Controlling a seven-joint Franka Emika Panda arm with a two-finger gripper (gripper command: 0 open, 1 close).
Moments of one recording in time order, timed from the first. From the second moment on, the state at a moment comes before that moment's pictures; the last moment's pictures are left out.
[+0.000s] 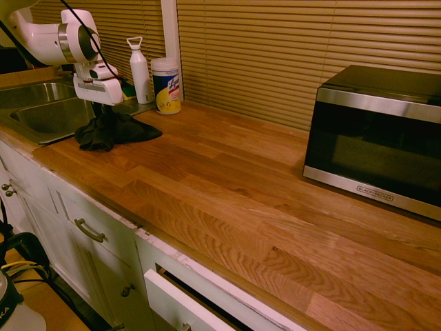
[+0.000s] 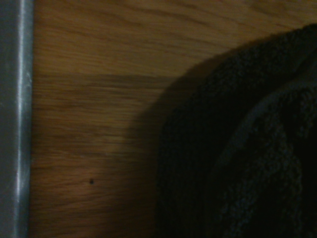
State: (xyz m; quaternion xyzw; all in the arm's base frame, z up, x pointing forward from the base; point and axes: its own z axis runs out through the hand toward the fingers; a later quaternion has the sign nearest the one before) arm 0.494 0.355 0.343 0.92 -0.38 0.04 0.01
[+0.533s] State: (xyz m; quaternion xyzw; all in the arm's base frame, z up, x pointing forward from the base) arm 0.493 0.358 0.342 0.92 -0.38 0.04 0.02
